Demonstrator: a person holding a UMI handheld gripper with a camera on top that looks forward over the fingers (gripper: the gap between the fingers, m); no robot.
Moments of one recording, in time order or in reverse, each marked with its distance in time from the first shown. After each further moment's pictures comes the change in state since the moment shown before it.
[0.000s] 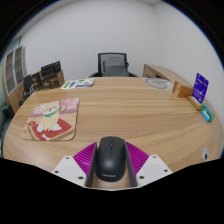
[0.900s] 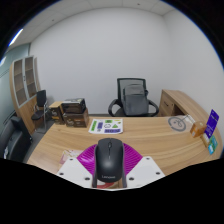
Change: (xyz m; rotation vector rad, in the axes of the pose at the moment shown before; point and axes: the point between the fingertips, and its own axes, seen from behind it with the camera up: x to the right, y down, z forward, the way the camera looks) arm -0.127 -0.209 -0.037 0.175 -0.138 -0.031
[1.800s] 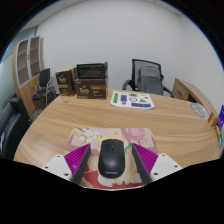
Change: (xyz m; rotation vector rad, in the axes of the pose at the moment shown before) arm -0.115 0.124 0.098 -0.149 -0.016 -0.091
